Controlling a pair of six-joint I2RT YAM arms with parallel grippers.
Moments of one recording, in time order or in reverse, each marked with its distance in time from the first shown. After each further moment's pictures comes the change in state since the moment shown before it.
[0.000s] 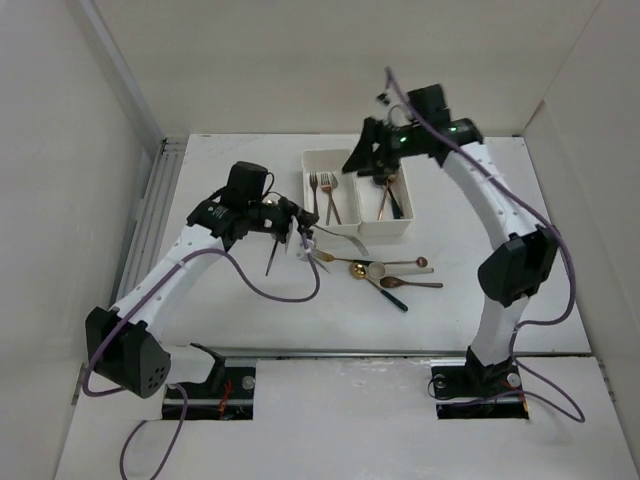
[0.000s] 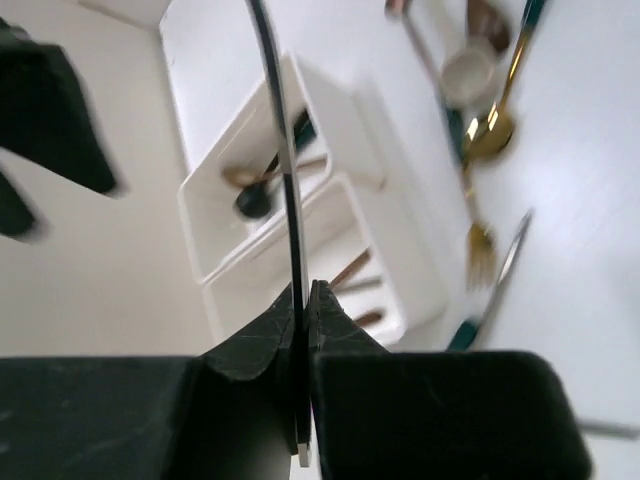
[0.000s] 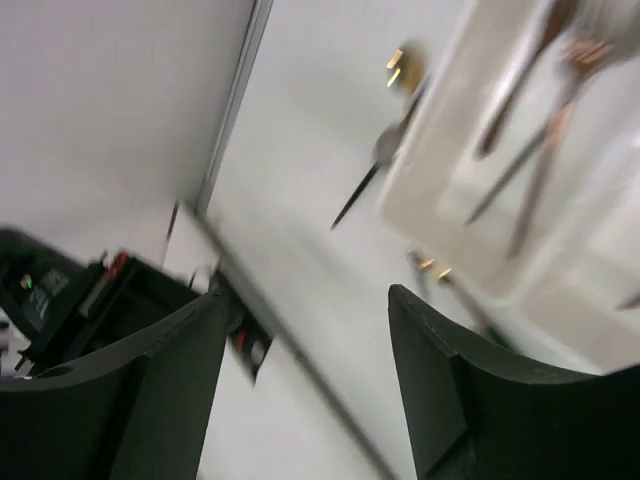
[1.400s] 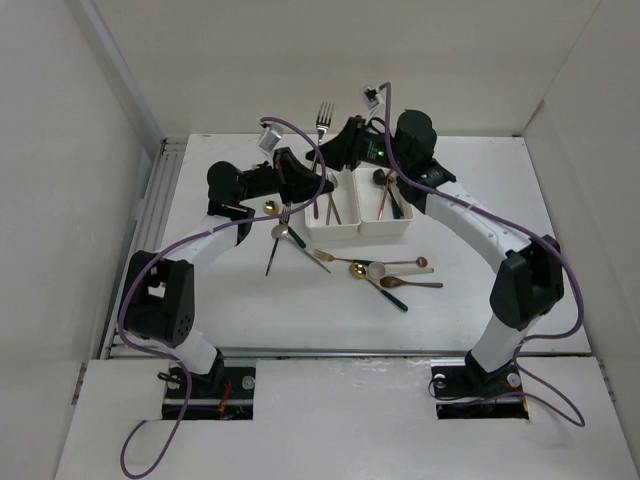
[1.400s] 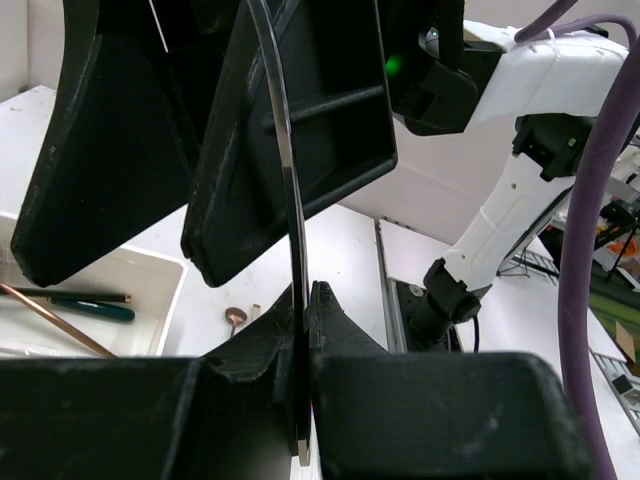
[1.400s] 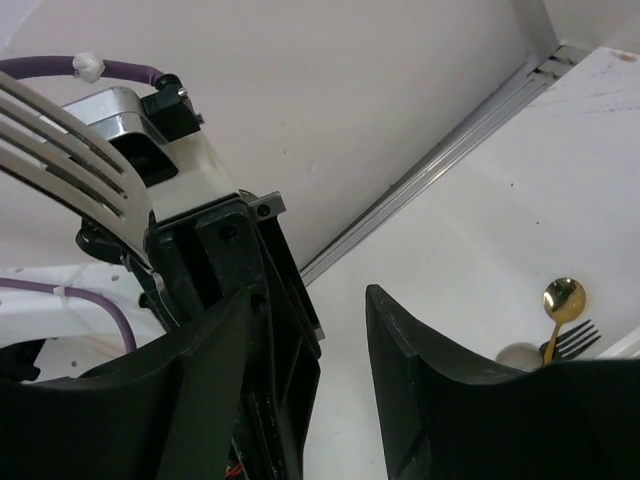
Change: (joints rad) left arm 0.149 0.281 -0.174 1.698 0.351 -2.484; right arm 0.121 -0.175 -0.485 1.162 0.043 0.309
